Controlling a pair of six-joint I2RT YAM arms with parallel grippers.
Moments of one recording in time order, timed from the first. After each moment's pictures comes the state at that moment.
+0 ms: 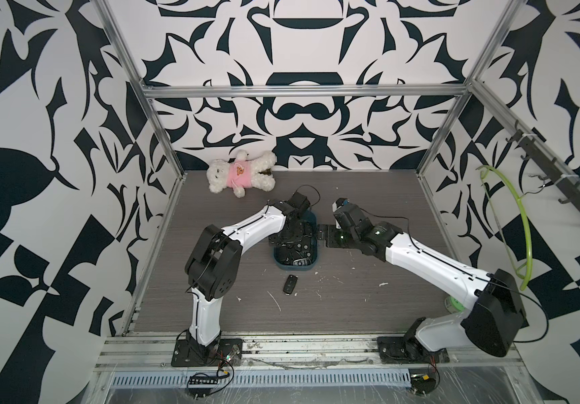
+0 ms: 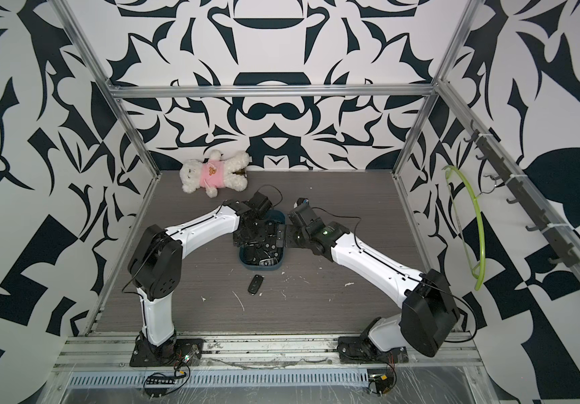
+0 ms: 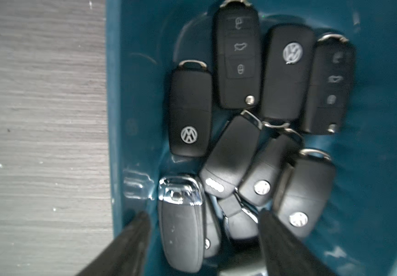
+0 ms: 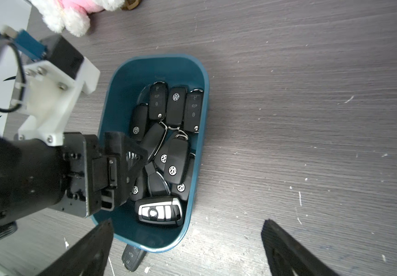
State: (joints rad) left arm -0.70 1.93 1.52 -0.92 -0.12 -0.69; right arm 0.70 1.41 1.09 -0.55 0.06 0.65
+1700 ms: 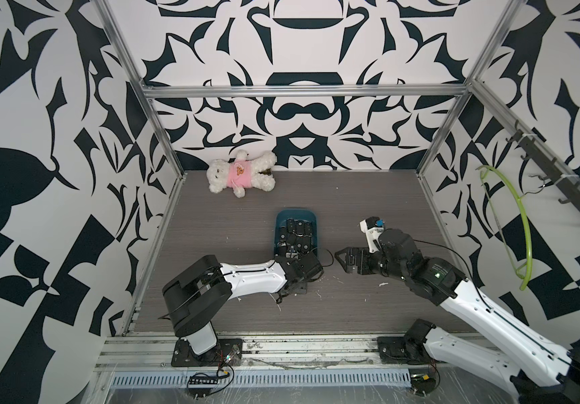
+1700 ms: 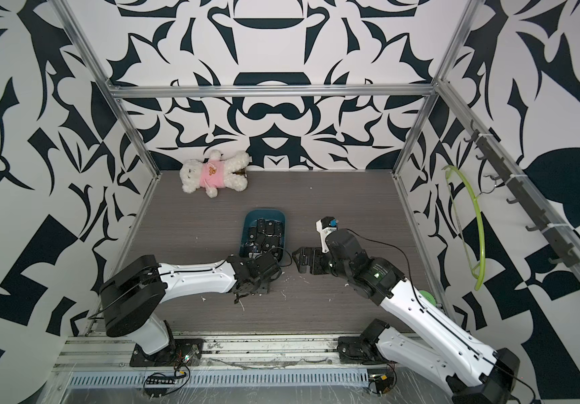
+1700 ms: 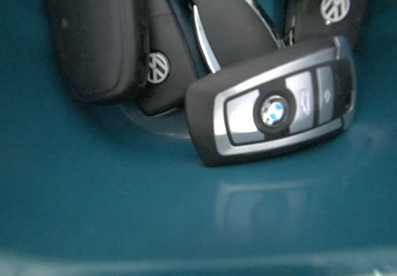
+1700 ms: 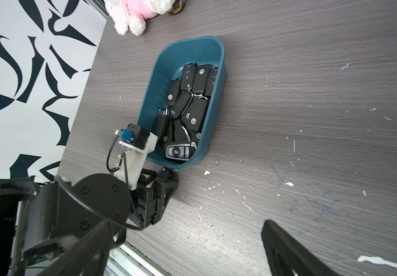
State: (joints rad) left arm -1.06 1.68 0.92 -0.56 -0.26 -0.90; right arm 0.70 0.87 0.85 -0.67 -0.07 0.65
